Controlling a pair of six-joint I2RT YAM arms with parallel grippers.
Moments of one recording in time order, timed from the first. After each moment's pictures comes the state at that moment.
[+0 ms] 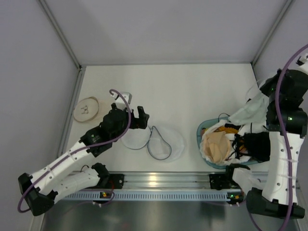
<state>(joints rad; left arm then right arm) -0.80 0.84 0.79 -0.34 -0.37 -0.43 -0.17 0.98 1.41 -0.73 0.27 0.37</state>
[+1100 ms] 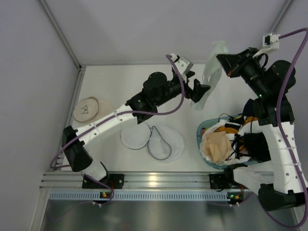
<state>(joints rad) -0.95 1.56 1.51 0.17 0.06 -0.13 0.15 1.05 1.42 -0.21 -0.36 0.52</state>
